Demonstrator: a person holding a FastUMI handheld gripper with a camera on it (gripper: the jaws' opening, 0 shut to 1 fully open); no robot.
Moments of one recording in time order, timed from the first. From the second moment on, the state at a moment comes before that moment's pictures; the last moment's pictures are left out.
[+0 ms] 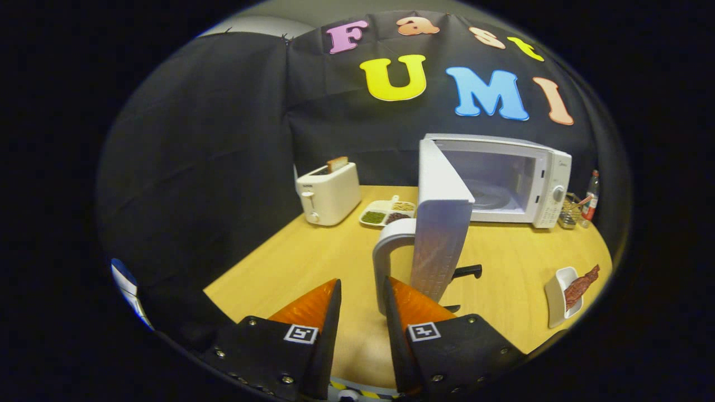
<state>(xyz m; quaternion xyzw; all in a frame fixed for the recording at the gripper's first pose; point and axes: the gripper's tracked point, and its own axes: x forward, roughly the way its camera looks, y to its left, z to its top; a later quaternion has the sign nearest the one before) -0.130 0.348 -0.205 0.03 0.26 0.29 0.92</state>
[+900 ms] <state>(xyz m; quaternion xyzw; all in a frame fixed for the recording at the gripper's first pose) -0.060 0.192 -0.070 0.07 0.17 0.31 0.93</state>
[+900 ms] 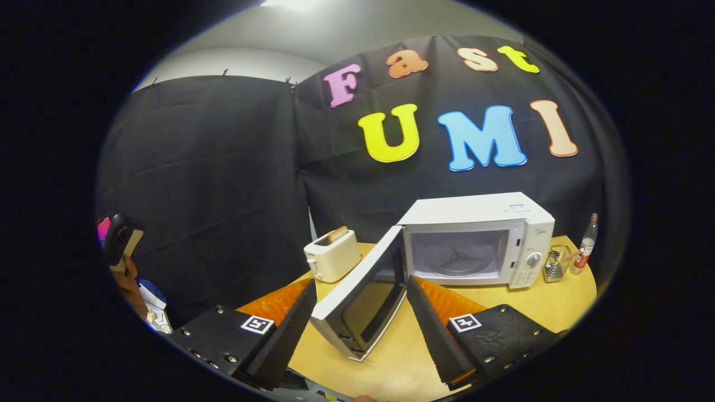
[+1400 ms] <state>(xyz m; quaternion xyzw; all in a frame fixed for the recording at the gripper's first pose) -0.019 0.066 -0.134 0.07 0.26 0.26 0.93</state>
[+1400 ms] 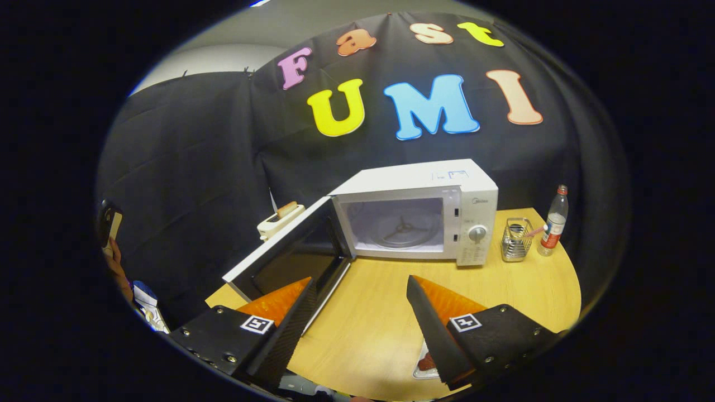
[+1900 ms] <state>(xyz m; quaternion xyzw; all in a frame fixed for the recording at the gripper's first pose) 0.007 -0.044 -0.207 0.14 0.34 0.17 0.91</state>
